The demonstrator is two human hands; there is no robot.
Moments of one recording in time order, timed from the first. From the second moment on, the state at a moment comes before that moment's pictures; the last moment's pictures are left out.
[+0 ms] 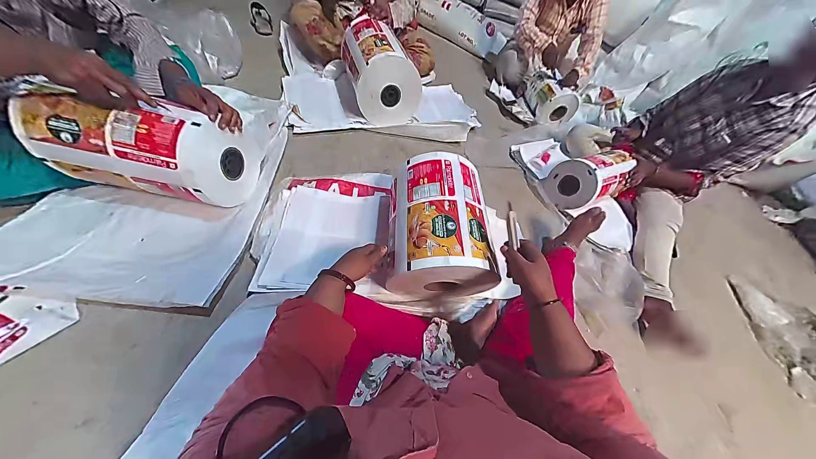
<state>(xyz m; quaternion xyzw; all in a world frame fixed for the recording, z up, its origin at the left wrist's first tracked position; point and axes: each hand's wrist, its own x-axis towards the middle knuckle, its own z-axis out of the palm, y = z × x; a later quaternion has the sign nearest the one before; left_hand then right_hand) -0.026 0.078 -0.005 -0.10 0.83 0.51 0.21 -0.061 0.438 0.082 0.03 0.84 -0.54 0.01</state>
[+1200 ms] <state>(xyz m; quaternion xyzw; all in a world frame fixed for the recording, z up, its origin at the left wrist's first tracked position) -0.055 0.062 -0.031 -0.04 0.86 0.45 0.24 -0.229 0.337 0.134 0.04 0.86 -0.50 0.13</state>
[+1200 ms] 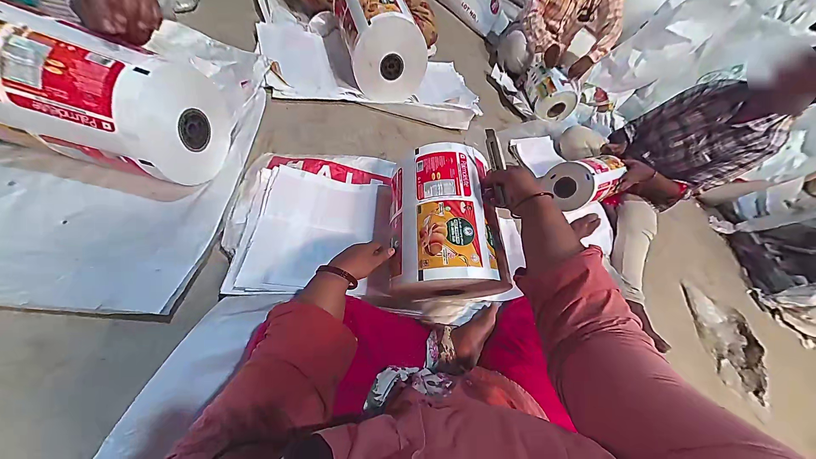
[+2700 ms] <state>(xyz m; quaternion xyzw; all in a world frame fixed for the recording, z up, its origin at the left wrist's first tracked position) -0.025 0.058 -0.027 -0.23 0.76 0.58 0.18 -0.038 0.409 0.135 -0.10 0.99 -0.13 0.05</state>
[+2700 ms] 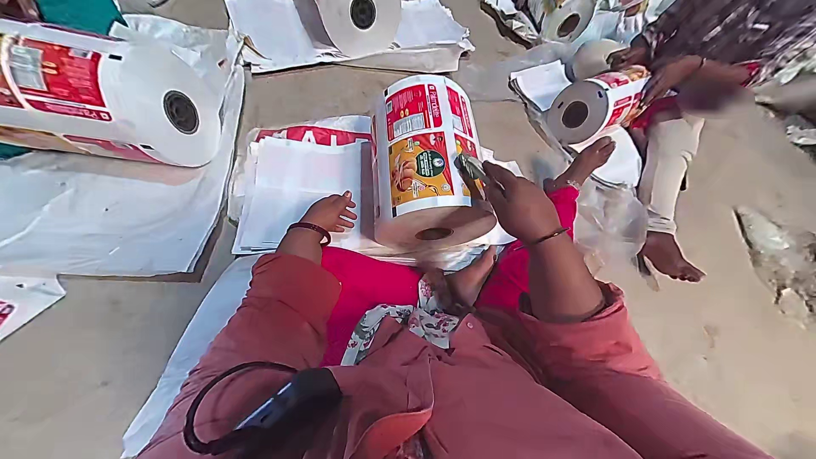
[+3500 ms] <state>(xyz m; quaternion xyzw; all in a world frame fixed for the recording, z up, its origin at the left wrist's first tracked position) -0.033 0.060 -0.018 -0.14 0.76 0.59 0.23 -0.038 0.381 0.162 -0.12 0.99 0.05 0.01</state>
